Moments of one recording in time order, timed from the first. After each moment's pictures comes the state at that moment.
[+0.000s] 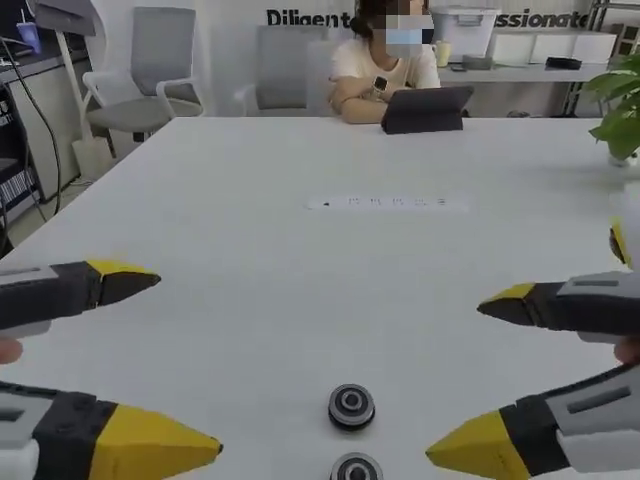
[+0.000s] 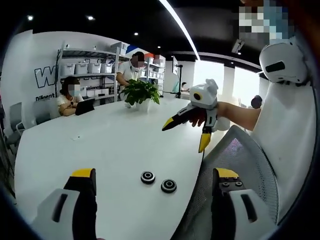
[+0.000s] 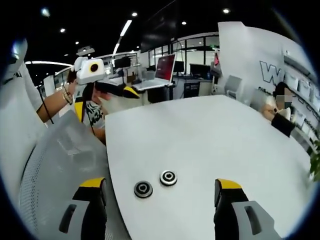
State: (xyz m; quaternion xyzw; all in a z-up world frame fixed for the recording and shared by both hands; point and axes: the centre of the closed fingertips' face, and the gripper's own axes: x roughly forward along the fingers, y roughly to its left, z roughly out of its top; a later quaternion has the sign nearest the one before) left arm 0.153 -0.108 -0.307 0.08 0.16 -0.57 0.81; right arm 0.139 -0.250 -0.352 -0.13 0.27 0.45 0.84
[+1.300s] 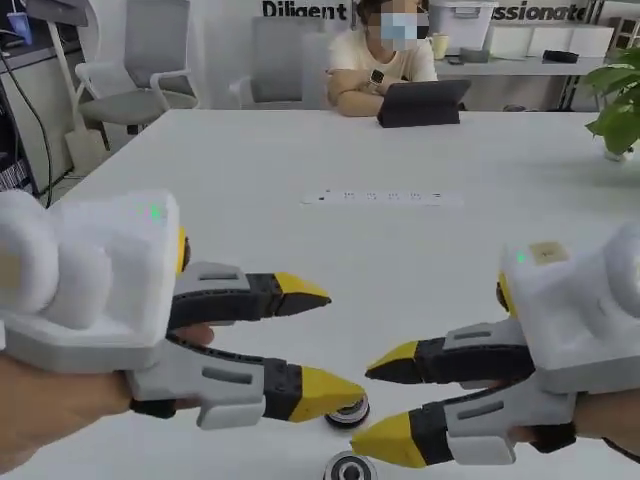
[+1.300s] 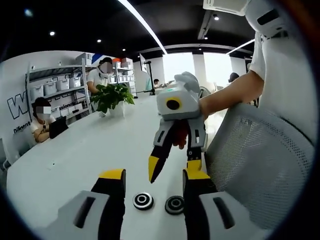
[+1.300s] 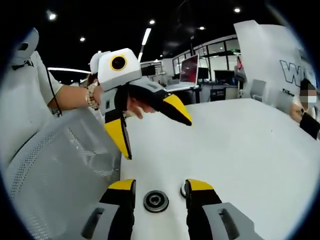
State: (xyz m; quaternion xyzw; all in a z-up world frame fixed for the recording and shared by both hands) left arm 0.157 -0.212 -0.360 0.16 0.09 -0.65 0.74; right arm 0.138 -0.207 -0.416 -0.09 0.25 0.56 0.79
